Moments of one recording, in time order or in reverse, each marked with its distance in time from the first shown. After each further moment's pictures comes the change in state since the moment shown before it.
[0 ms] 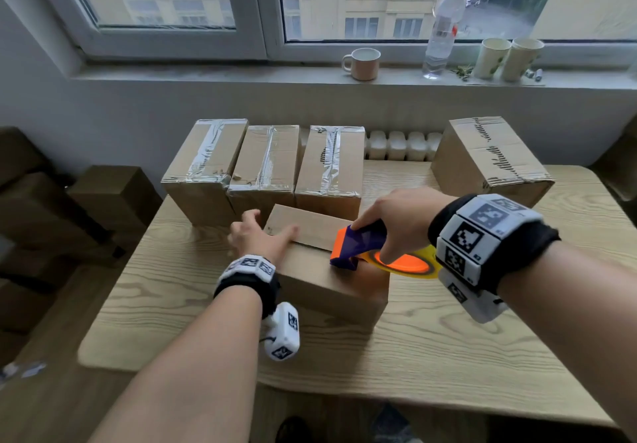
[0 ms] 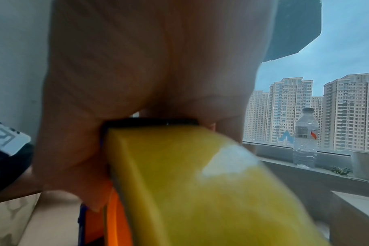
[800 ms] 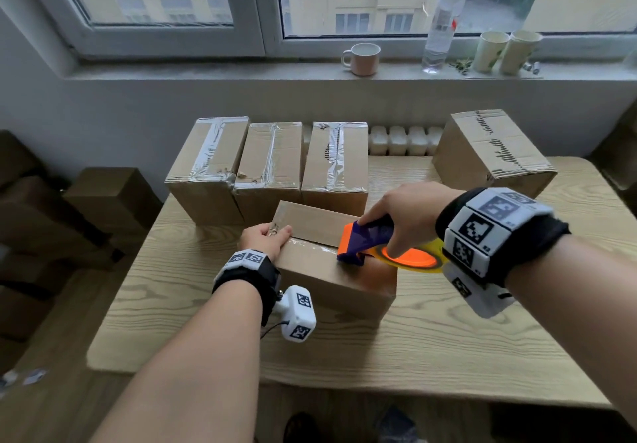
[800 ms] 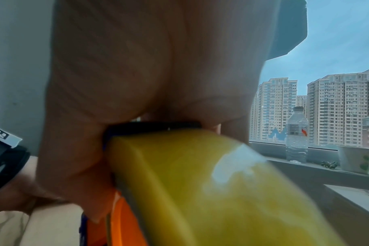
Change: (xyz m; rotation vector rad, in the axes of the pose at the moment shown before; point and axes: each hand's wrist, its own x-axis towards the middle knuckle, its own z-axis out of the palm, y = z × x) left_hand 0.014 -0.022 -0.004 -0.274 -0.212 -0.033; right_hand 0.002 -0.012 -0.004 0.003 -0.035 0.048
